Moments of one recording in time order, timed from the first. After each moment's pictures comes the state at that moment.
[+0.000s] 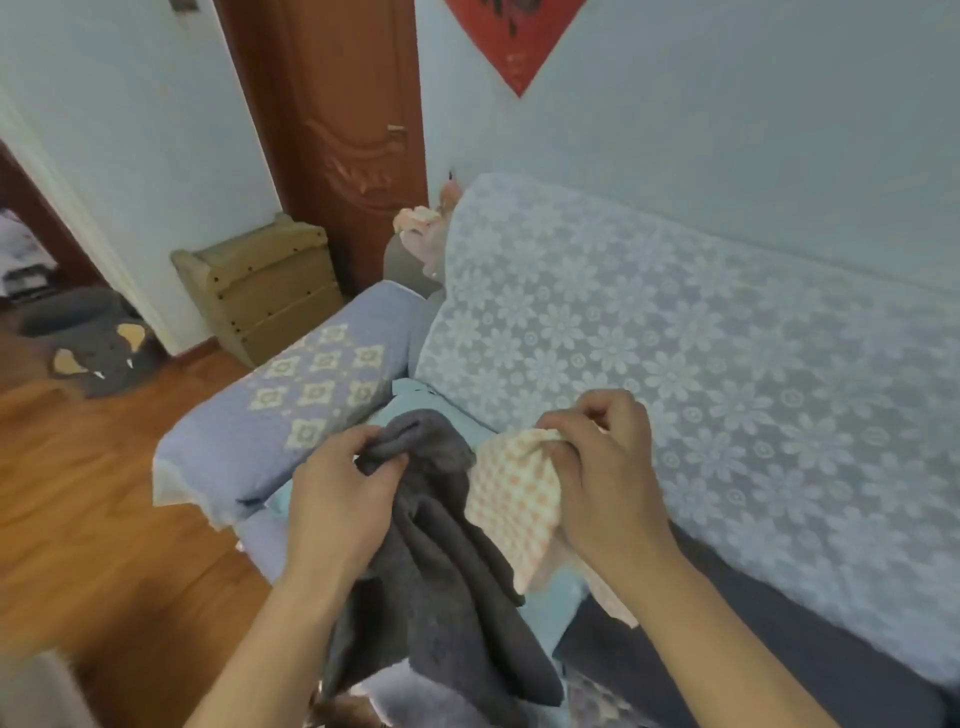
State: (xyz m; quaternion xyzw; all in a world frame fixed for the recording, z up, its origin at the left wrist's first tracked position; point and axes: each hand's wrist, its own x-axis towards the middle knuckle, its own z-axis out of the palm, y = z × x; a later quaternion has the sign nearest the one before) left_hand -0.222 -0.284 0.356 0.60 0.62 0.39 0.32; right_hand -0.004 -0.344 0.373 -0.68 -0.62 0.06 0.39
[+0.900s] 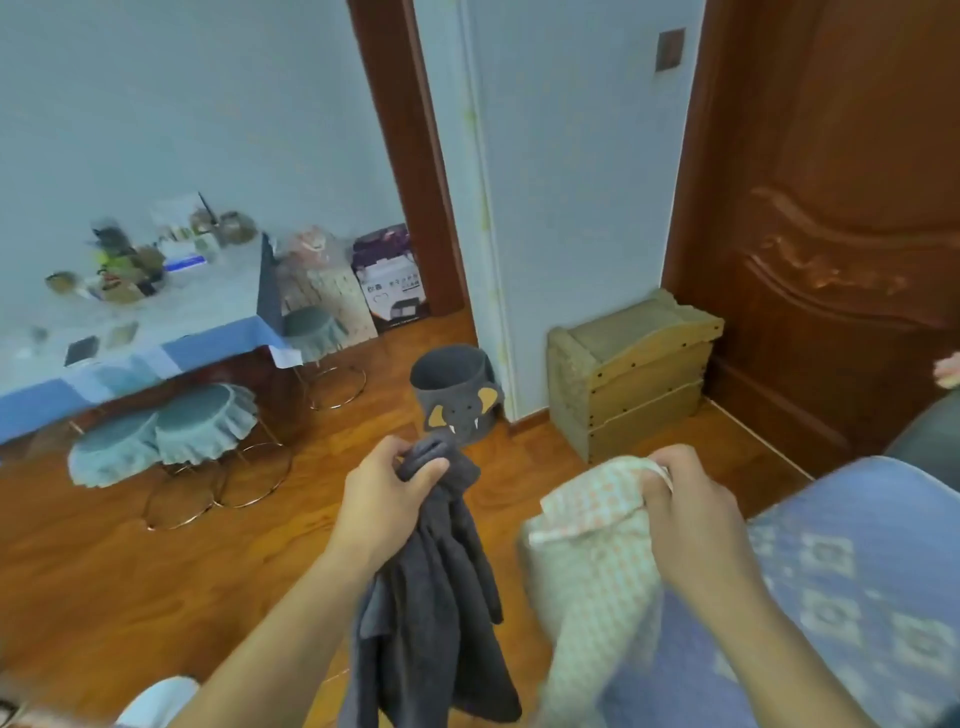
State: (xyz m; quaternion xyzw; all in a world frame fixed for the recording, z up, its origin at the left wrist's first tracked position) left_hand -0.929 0.226 0.392 0.49 0.77 0.35 0.19; right_hand -0.643 0.264 0.379 -0.63 -0.67 0.27 0.29
